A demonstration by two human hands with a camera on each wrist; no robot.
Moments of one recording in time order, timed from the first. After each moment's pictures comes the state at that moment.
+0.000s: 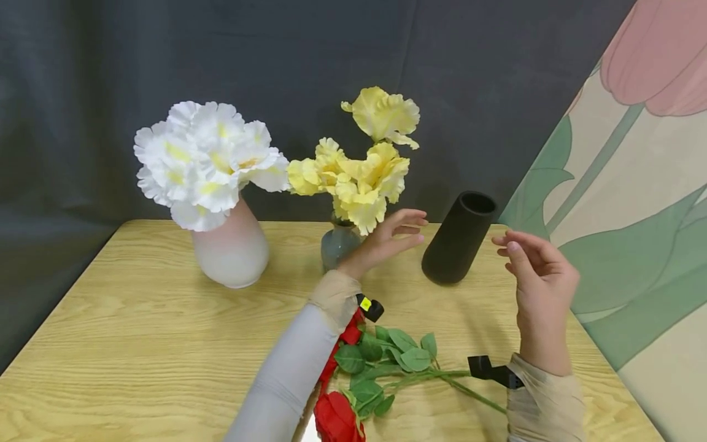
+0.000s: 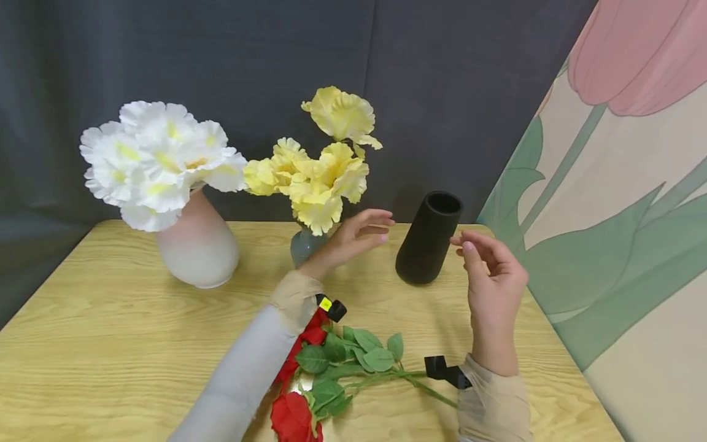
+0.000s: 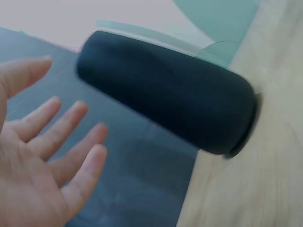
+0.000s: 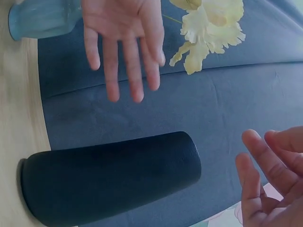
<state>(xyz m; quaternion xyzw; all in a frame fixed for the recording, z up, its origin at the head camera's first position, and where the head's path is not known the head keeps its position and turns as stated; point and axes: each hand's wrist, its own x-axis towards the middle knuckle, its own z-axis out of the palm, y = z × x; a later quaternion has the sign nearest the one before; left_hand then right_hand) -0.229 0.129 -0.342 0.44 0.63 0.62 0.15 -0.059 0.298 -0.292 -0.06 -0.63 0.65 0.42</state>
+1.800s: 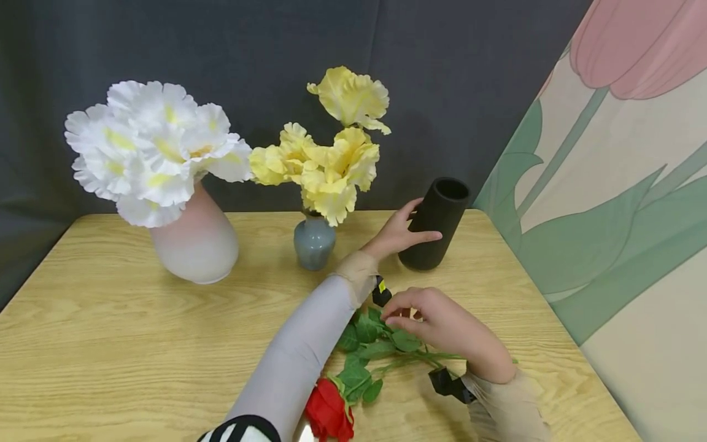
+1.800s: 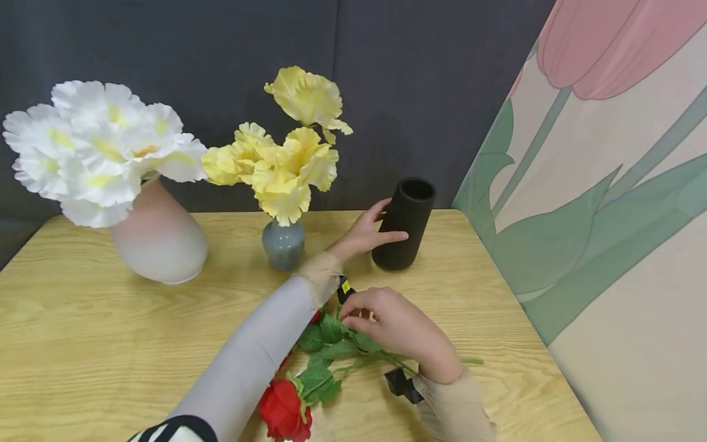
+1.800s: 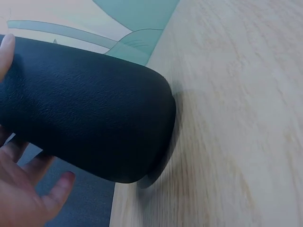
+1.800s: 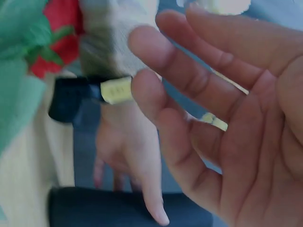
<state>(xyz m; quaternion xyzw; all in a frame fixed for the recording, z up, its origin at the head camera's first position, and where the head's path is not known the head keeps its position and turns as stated) -0.241 0.220 -0.373 0.34 0.73 0.57 0.18 -0.044 0.262 -0.308 0.21 -0.92 0.32 -0.05</state>
